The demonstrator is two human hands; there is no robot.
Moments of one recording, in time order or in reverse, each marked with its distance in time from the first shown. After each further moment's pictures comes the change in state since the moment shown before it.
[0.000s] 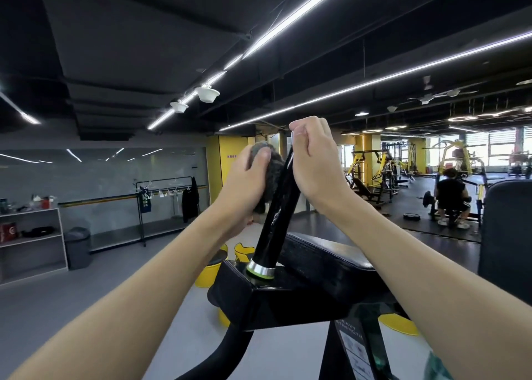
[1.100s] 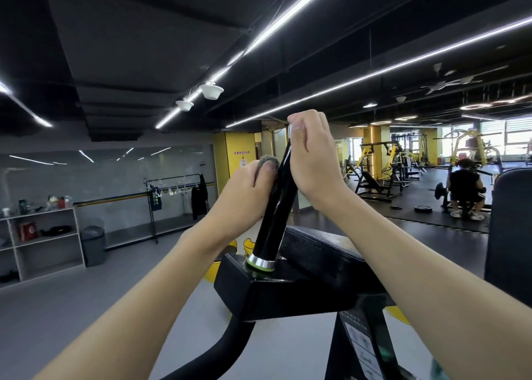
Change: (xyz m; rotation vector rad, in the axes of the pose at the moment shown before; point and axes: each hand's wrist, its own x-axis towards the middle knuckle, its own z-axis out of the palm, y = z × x) left_hand -0.018 0.000 -0.002 0.450 -0.055 0.243; right_hand -0.003 0.008 0.004 0.058 0.041 -0.022
